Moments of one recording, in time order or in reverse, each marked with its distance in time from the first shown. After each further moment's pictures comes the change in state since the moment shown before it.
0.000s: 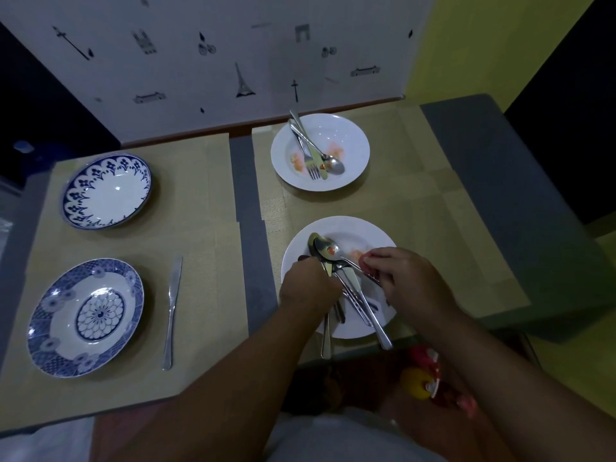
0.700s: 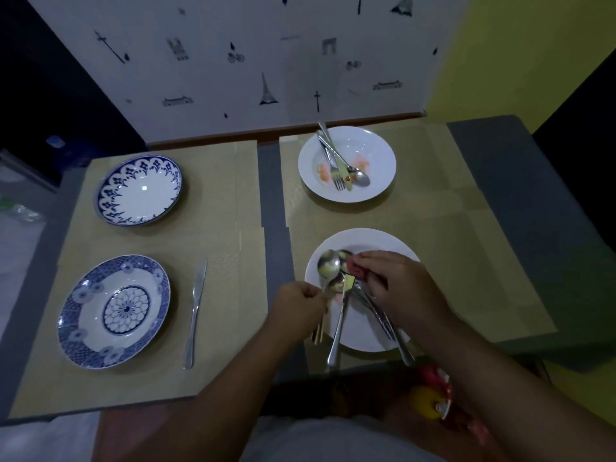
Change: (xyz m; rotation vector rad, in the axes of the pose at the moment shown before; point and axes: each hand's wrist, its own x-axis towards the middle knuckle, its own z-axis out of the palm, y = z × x) left_hand -0.035 -0.040 -0.053 -0.459 -0.064 -0.132; right_hand 0.026 -0.051 0.008 0.126 0.007 -0.101
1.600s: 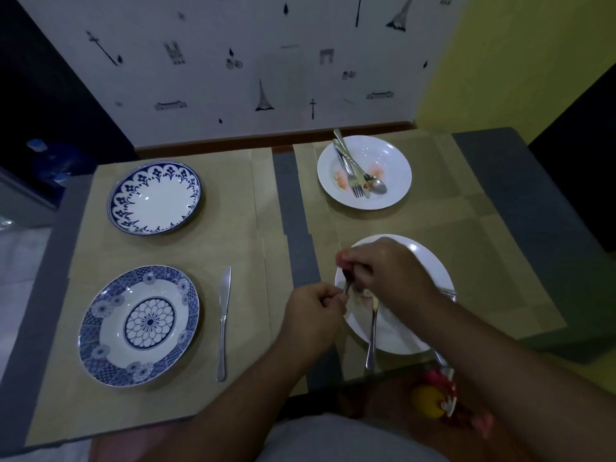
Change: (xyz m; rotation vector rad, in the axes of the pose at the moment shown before) left_hand -0.022 0.001 -0.056 -0.165 -0.079 0.133; right_hand 0.051 -0.062 0.032 -0.113 -0.085 -0.071
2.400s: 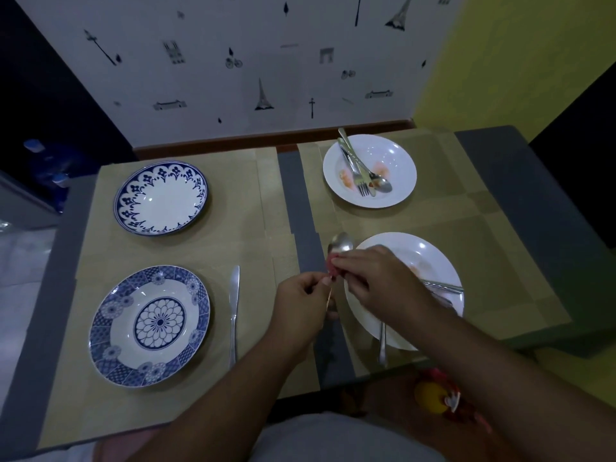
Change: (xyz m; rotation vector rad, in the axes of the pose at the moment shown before) left_hand 0.004 -0.003 -0.031 -0.256 0.023 -0.048; right_hand -0.005 -0.014 0.028 -0.065 0.002 -0.110
